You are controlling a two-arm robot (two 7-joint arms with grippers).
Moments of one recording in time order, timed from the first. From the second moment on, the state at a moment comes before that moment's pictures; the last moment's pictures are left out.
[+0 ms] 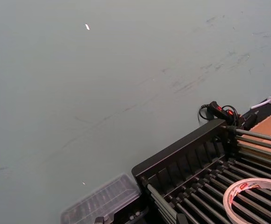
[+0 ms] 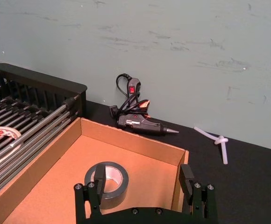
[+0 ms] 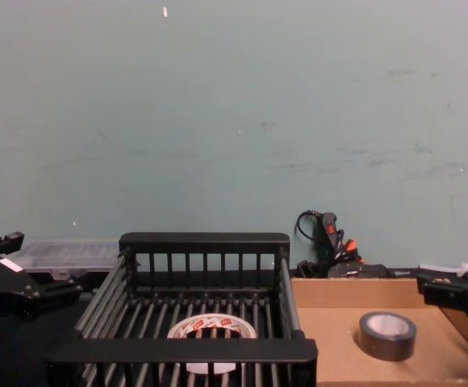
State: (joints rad) left arm -0.20 0.60 0.45 -1.41 -0.25 -0.12 0.03; right arm 0.15 0.27 -0.17 -1.47 0.11 0.18 0.19
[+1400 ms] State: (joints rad) left arm -0.20 0.60 0.45 -1.41 -0.25 -0.12 0.03; right arm 0.15 0.27 -0.17 -1.47 0.11 0.18 0.19
